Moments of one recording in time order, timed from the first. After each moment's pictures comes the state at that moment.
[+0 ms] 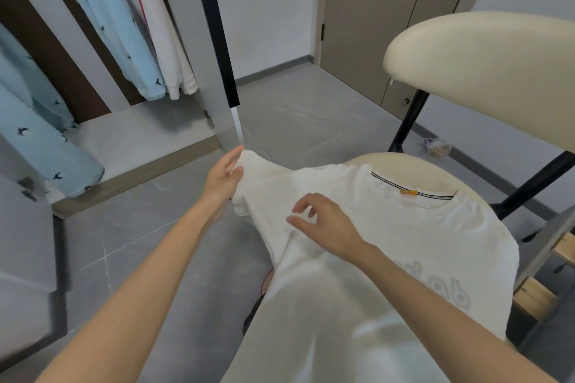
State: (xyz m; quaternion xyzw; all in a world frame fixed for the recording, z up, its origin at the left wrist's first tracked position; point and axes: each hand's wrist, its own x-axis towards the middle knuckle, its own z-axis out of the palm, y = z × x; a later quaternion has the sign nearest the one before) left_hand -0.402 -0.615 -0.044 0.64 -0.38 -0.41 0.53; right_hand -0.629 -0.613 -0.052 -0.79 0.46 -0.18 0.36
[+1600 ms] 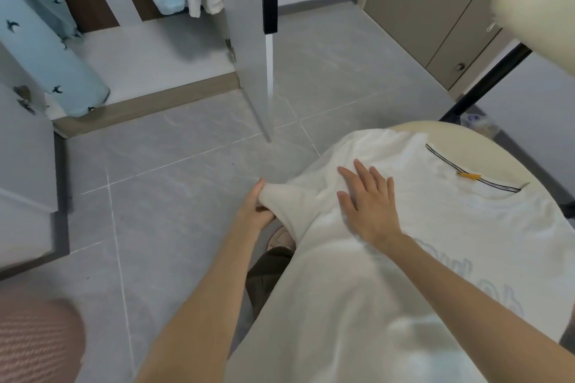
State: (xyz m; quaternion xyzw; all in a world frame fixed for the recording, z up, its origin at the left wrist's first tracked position) left_hand -0.422 -0.570 -0.184 0.45 0.14 -0.65 0.59; right_hand -0.628 -0.637 -0.152 -0.84 0.52 -0.03 0.15
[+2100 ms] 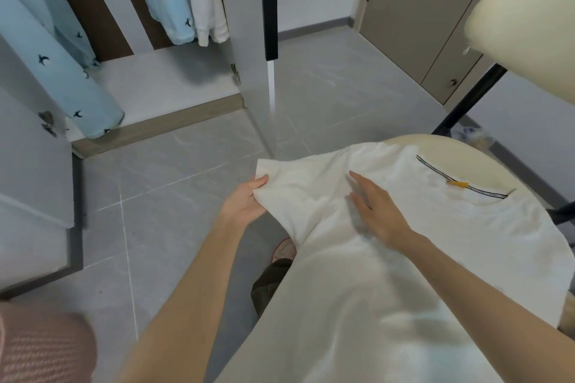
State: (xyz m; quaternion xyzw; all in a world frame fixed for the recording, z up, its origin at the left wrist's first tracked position) left_hand -0.394 -0.577 -0.133 0.41 0.01 -0.69 0.60; right_hand -0.646 -0.643 -0.118 -0.79 0.50 -0.11 0.33
